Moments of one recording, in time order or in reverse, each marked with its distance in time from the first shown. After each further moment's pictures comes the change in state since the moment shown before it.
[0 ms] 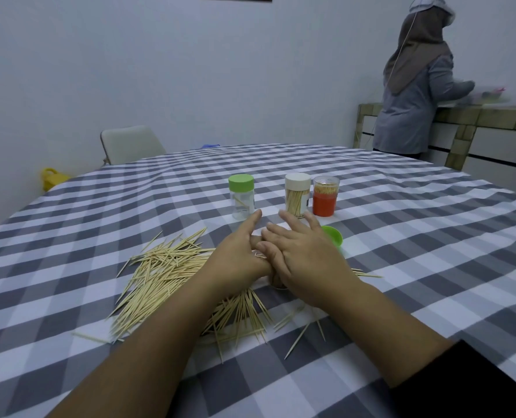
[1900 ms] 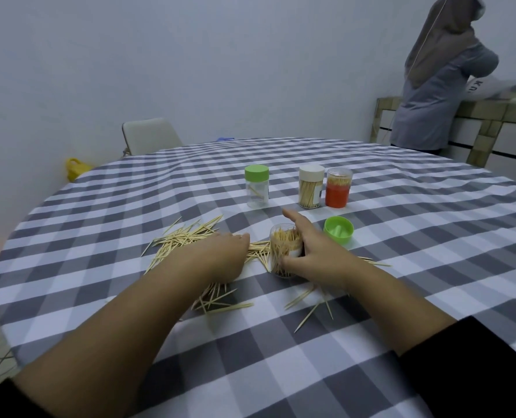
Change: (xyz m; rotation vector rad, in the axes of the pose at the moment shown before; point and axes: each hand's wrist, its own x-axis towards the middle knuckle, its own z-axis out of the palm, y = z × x) left_hand -0.007 -0.019 -0.024 1.019 -0.292 -0.115; right_hand -0.007 0.004 -0.003 0.854 -0.284 0.336
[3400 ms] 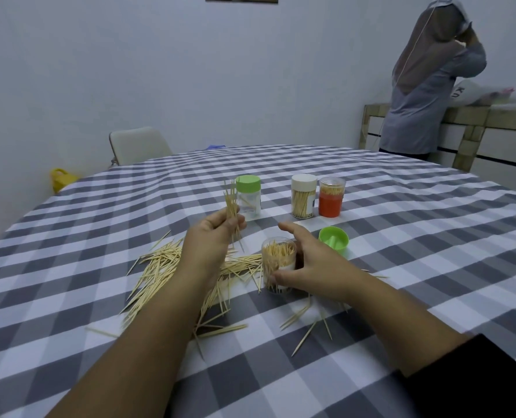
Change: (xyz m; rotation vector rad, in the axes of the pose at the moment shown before) left_hand 0.014 0.007 0.000 -1.802 0.614 -0.064; right_hand 0.001 -0.001 -0.007 -0.024 0.009 0.011
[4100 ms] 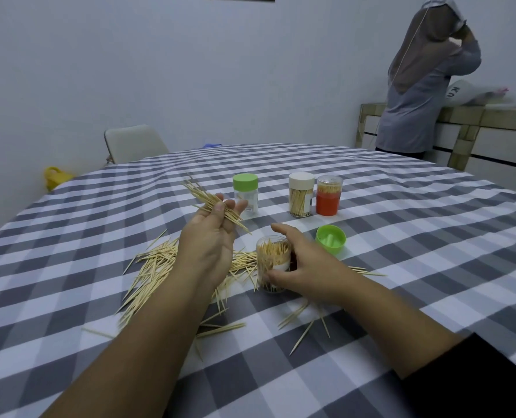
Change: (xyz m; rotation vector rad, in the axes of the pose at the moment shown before) left_hand -0.005 0.019 0.017 -0.670 0.028 -0.069; right_hand -0.003 -0.005 0.006 -0.075 0.020 -0.024
